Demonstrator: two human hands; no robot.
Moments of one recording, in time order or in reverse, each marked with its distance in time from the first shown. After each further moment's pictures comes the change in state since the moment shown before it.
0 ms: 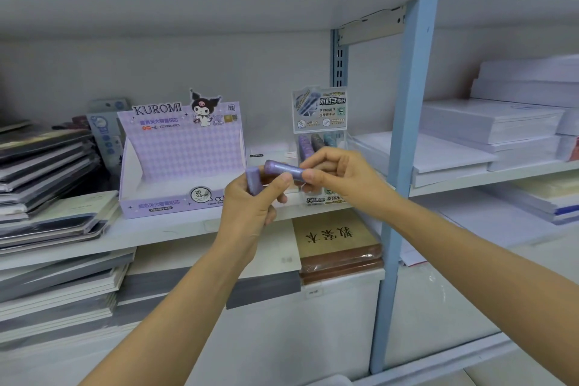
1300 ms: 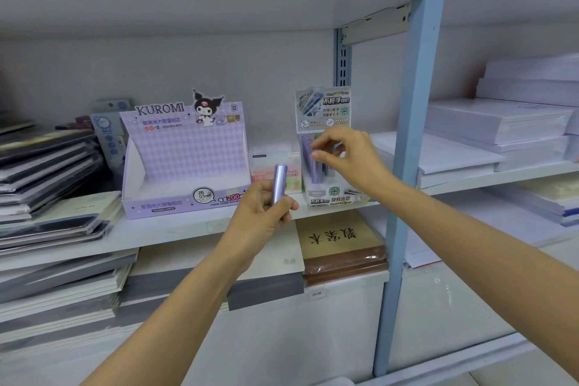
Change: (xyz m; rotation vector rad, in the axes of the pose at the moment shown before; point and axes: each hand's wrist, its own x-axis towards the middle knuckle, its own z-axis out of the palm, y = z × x) left_hand 0.001 -0.018 -0.013 0.217 -0.163 -0.075; right_hand 0.037 0.010 -0.016 -0.610 0.272 -0.115
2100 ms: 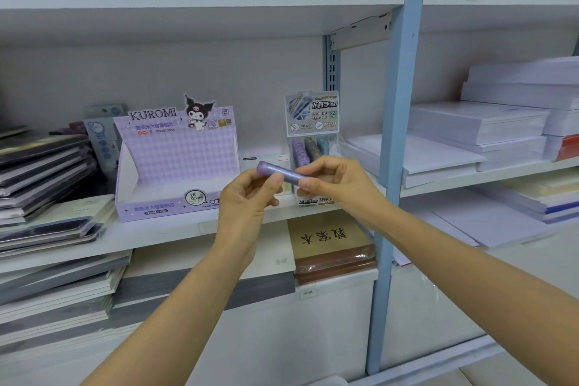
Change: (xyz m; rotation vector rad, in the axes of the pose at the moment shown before) left_hand -0.001 0.016 0.016 -0.226 0.199 0.134; right_hand -0.051 -0.018 -0.005 0.699 -0.195 0.192
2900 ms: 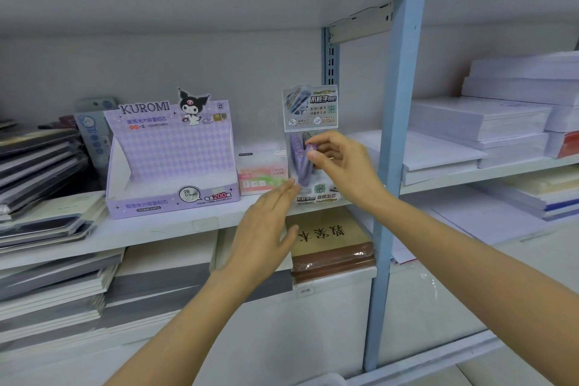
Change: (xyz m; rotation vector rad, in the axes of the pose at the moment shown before) left_hand -0.012 -0.036 -0.006 1.211 -0.396 0.431; right_hand 0.023 0.003 -0.009 -0.425 0.255 -0.118
